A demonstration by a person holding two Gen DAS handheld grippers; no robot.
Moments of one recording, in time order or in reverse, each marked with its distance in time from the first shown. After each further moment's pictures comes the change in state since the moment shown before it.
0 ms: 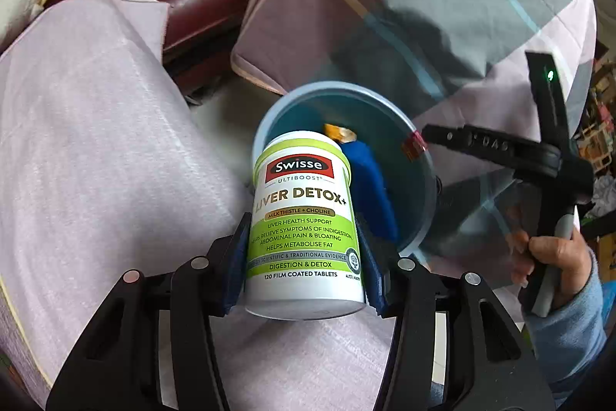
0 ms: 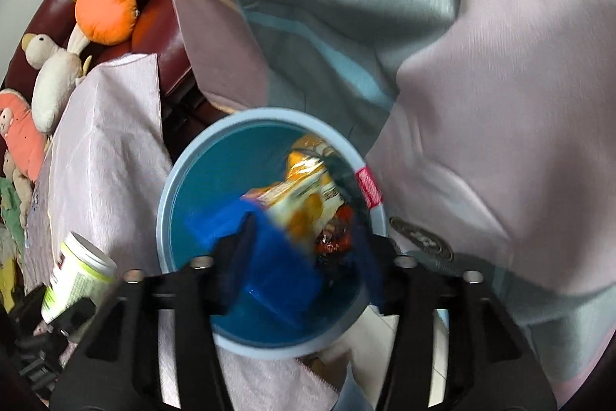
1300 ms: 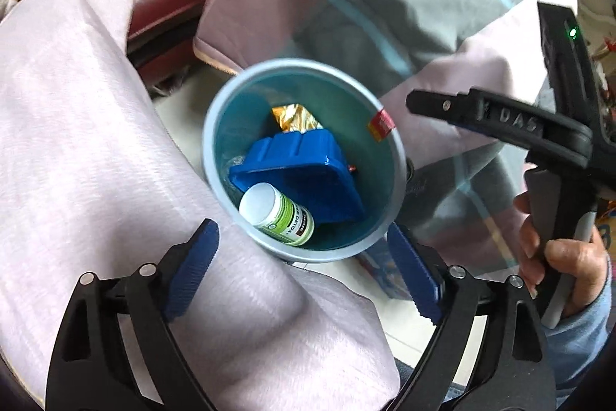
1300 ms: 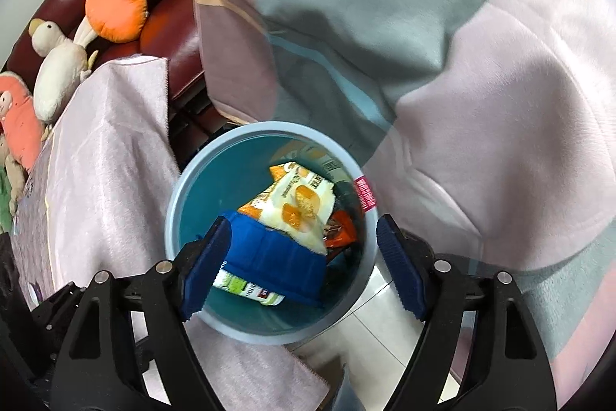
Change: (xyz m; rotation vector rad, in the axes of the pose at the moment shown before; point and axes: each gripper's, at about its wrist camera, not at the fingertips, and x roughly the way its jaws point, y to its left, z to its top) left arm 0.003 -0.014 -0.016 0.012 0.005 -0.097; right arm -0.034 0.022 -0.012 -0.065 -0.048 -0.045
